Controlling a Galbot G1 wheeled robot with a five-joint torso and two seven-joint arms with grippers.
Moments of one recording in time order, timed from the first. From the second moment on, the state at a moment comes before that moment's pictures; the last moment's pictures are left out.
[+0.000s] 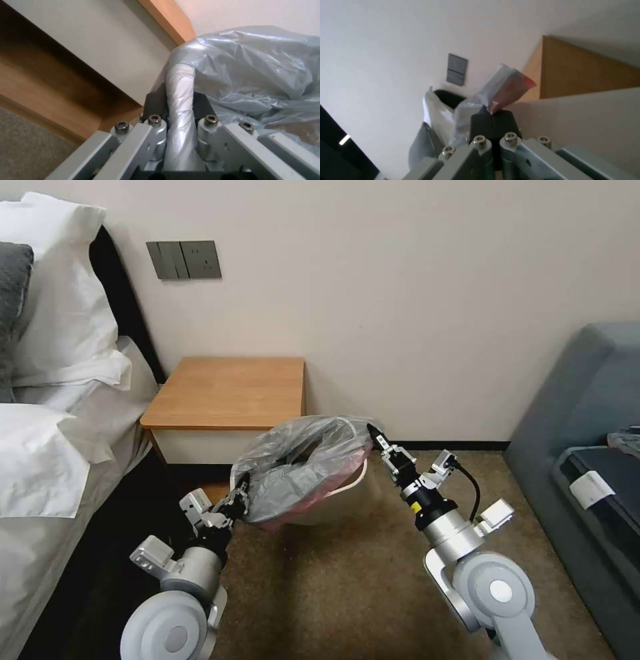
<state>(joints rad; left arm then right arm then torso) 1.52 -1.33 -0.46 -2.30 -1.04 0.20 -0.32 -1.37 1.35 0.42 2.22 1.38 -0.30 0.01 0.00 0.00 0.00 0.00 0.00</state>
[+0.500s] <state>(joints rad) 1.52 -1.33 -0.47 -2.29 -1.05 0.20 -0.29 -1.39 1.32 0.45 2.12 1.19 -0.32 -0.09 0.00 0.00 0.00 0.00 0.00</state>
